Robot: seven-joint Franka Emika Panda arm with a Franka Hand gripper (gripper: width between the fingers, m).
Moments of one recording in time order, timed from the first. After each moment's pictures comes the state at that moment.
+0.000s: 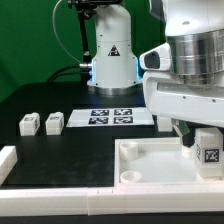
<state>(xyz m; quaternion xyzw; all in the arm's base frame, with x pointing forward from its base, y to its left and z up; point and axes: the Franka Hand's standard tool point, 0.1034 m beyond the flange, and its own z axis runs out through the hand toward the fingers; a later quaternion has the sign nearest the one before) 0.642 0.117 0.069 -0.94 0.34 0.00 0.07</state>
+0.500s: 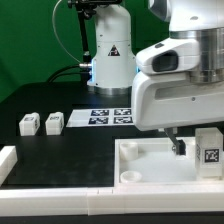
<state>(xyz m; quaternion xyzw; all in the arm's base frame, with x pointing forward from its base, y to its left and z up) 0.644 0.112 0.071 -1.00 -0.02 -0.03 0.03</state>
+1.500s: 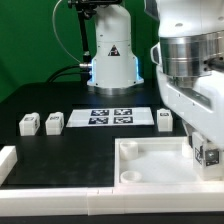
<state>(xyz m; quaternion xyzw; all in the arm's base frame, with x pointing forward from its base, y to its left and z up) 0.641 0.105 0.068 -0.73 0.68 0.03 0.04</state>
